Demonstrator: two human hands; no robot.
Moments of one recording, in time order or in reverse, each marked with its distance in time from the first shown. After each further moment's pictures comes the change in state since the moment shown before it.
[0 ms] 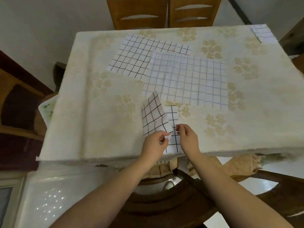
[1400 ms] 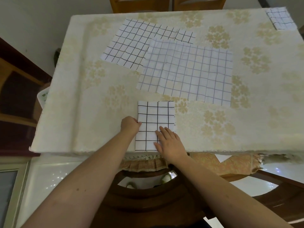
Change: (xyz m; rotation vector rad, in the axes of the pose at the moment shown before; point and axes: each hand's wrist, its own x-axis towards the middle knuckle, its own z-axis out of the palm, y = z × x) left_hand 0.095 -0.053 -0.015 0.211 0.057 -0.563; right_hand 0.001 0.058 0.026 -0.817 -0.387 -0.558
